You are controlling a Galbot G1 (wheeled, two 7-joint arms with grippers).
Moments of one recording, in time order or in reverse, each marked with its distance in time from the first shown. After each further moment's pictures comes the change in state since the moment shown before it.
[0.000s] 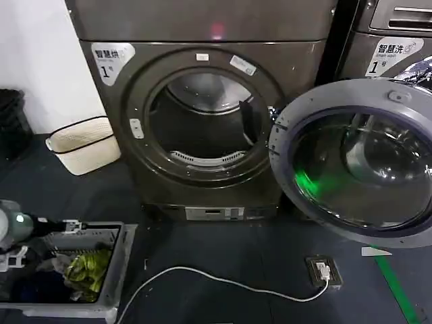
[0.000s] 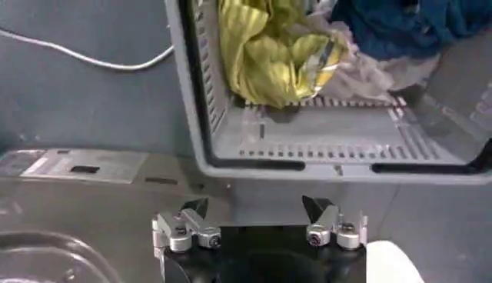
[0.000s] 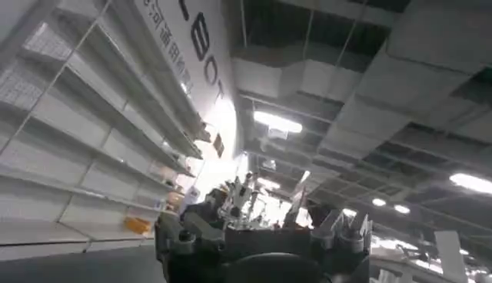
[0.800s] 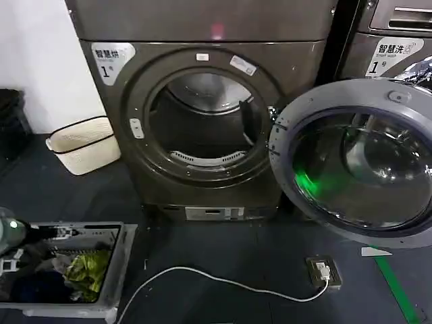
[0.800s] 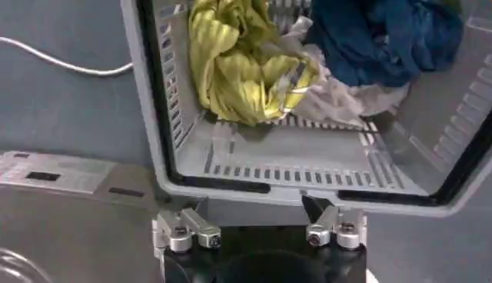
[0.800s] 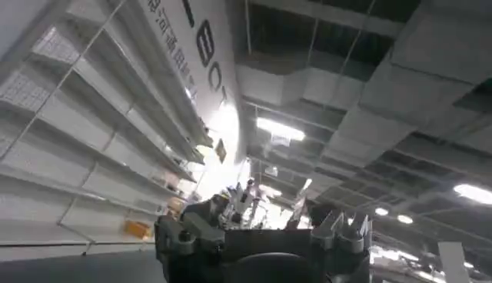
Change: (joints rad) left arm 0.024 -0.013 -0.003 0.081 0.000 0.000 -0.002; right arm 0.005 0.002 0.005 -0.014 -0.028 0.035 -0.015
